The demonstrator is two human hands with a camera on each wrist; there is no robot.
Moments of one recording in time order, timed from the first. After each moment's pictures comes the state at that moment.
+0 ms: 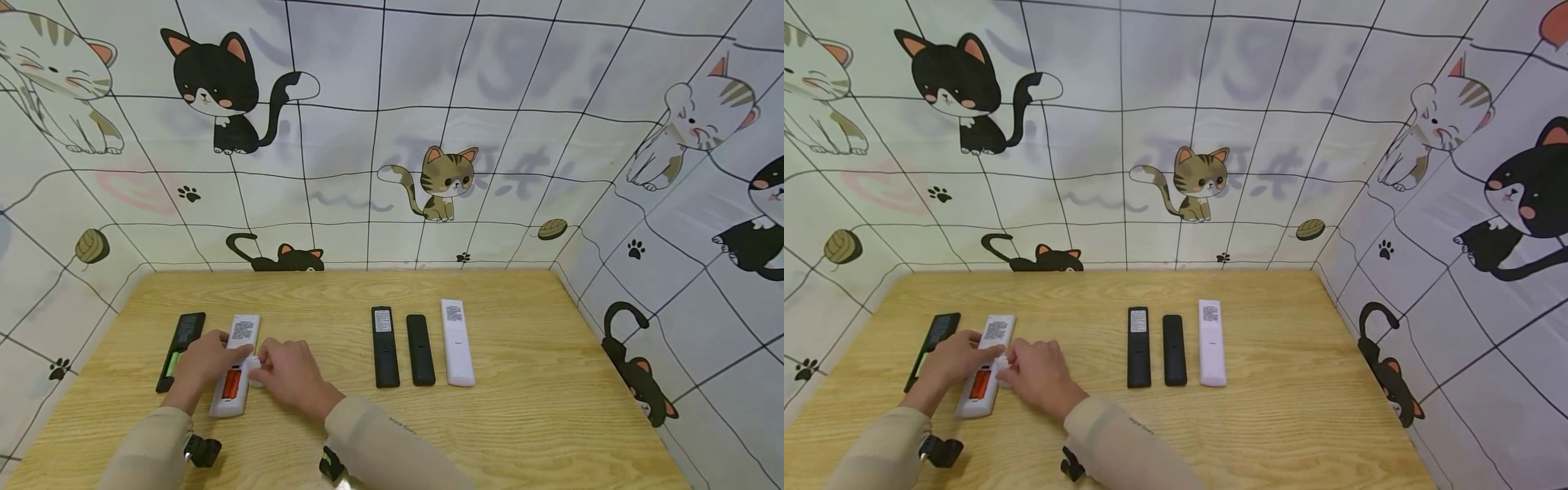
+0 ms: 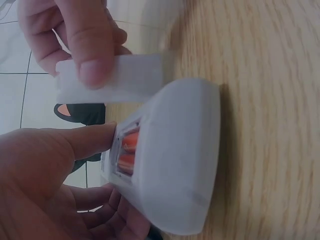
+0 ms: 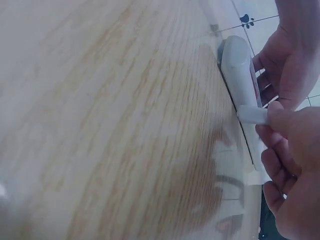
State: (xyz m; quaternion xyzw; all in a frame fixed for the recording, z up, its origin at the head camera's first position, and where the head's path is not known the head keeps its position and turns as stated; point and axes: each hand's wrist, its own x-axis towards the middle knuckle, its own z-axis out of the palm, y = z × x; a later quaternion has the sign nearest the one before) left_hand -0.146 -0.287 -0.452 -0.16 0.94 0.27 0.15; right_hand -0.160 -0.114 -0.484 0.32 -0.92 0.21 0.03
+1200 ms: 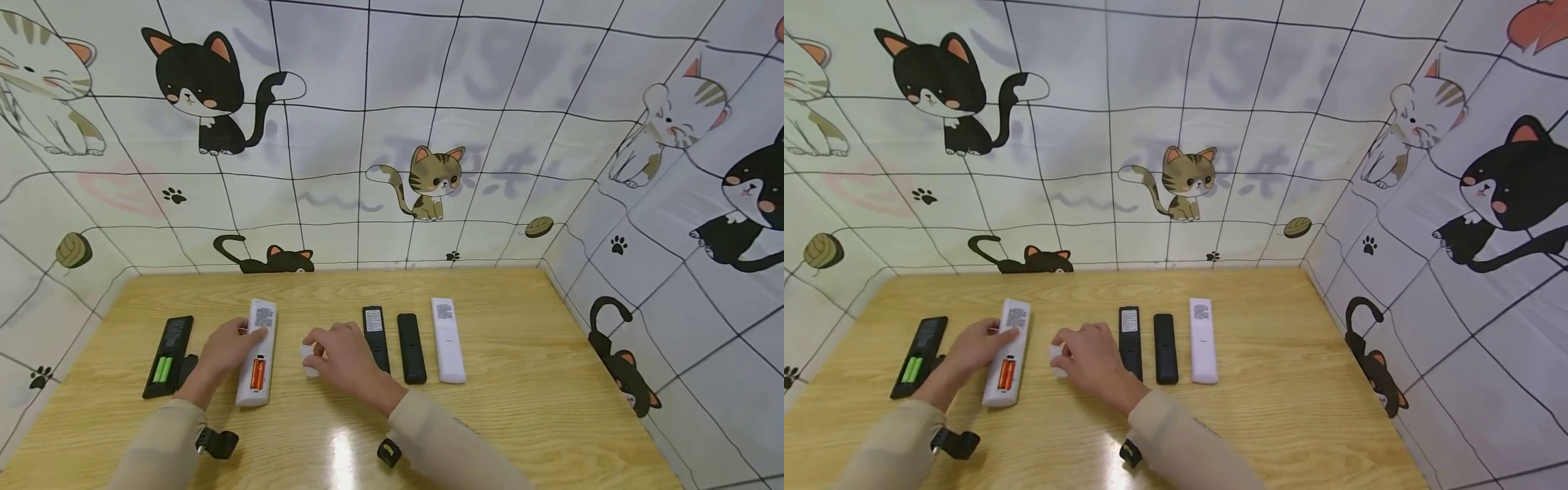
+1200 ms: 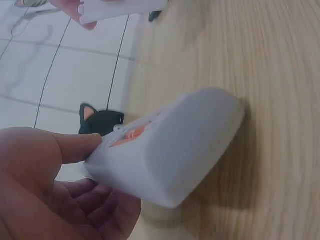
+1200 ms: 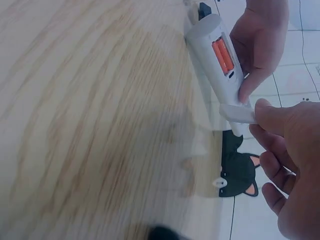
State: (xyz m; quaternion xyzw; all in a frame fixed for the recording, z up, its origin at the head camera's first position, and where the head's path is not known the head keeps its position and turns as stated) left_hand -0.172 -0.249 -0.462 -0.12 0.89 0.41 0.12; right_hand -0.172 -0.014 -0.451 0.32 -0.93 0.20 0.04
